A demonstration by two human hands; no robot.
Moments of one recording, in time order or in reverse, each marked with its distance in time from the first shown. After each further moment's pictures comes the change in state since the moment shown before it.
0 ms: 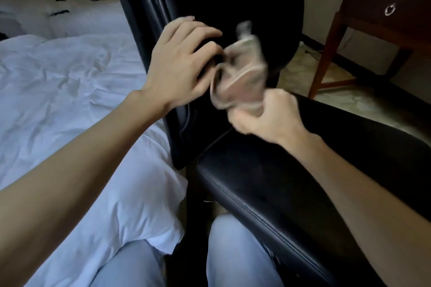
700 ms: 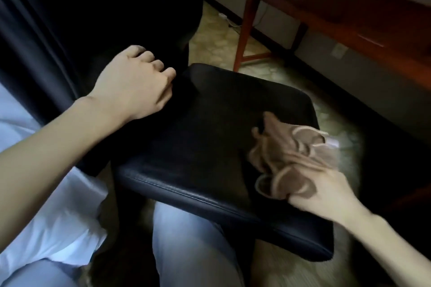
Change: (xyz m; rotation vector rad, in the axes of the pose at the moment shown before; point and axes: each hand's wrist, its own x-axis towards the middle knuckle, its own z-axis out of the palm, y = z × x) left_hand -0.002 0.094 0.063 0.123 -0.538 0.112; right_hand -0.223 0.152 -0.165 -0.350 -0.302 0.106
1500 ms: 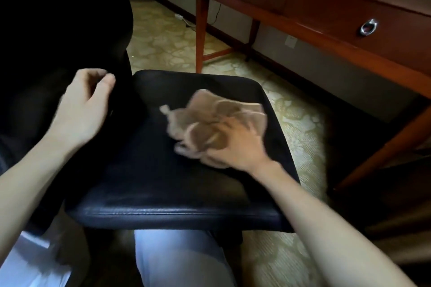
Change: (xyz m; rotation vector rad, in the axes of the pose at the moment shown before) left_hand 0.004 0.031 0.035 -1.327 0.095 -0.734; right_hand 0.093 -0.039 0.047 -0.007 -0.106 0.261
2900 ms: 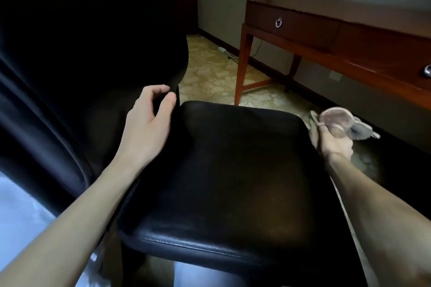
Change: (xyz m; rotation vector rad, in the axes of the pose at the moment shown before) left_hand -0.004 0.042 -0.010 -0.148 0.108 0.064; right_hand 0.091 0.140 -0.036 0.649 0.388 0.969
